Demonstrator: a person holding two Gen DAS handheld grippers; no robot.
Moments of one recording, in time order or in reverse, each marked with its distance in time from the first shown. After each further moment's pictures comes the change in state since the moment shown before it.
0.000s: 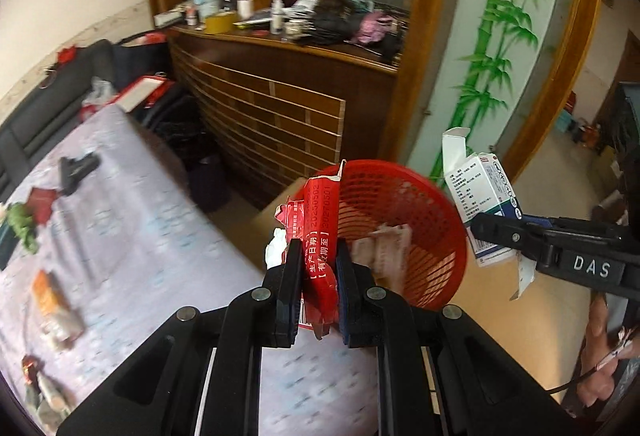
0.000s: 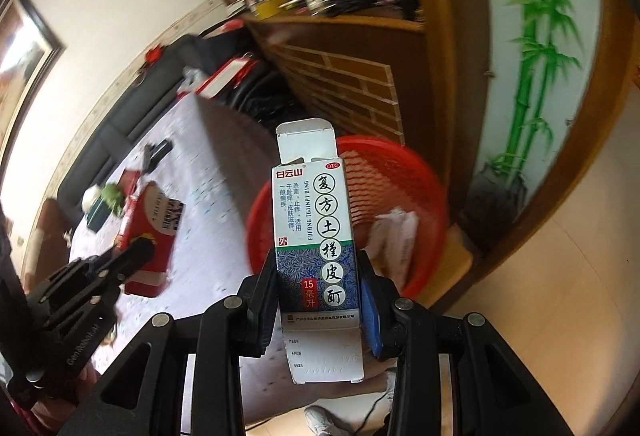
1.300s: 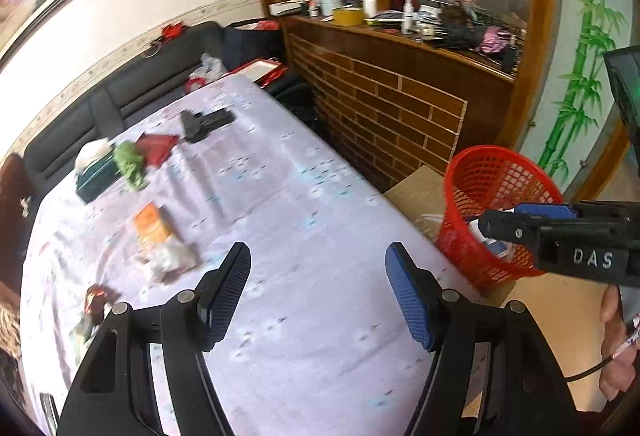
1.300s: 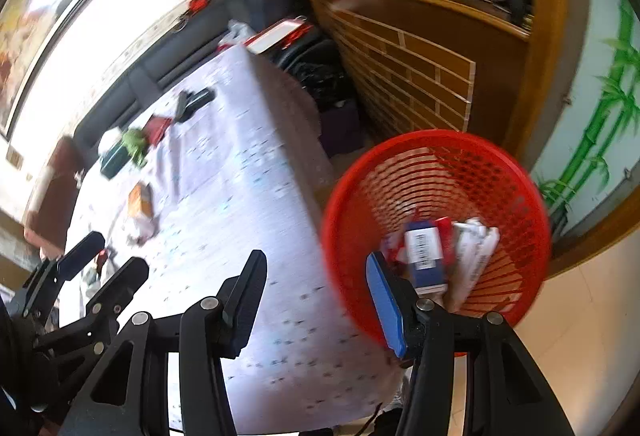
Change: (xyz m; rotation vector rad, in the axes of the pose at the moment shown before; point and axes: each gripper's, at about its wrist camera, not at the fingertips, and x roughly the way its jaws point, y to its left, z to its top) left arm -0.071 0.101 -0.078 -0.169 -0.031 0.351; right arm 0.062 0.106 -0.016 -0.235 0.118 0.086
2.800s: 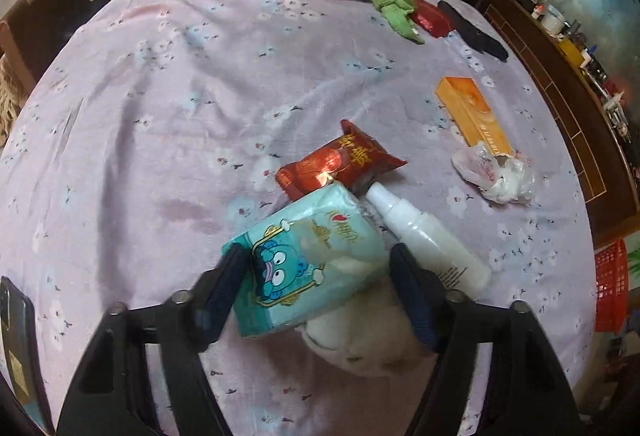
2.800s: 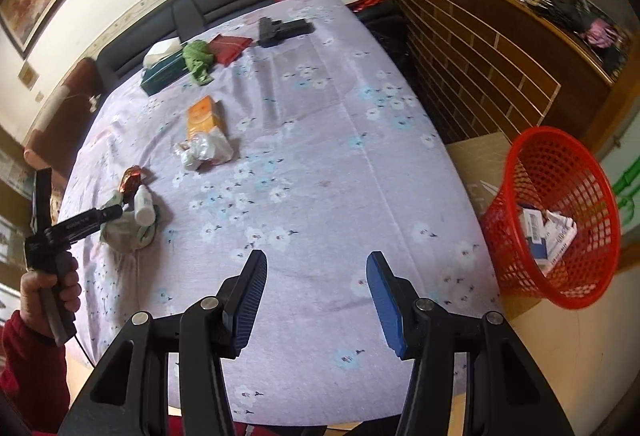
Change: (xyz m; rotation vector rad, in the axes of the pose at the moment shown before) left arm 0.065 0.338 -0.146 -0.598 0.272 0.078; right arm 0.031 0.146 -0.046 -0.178 0.100 -0.025
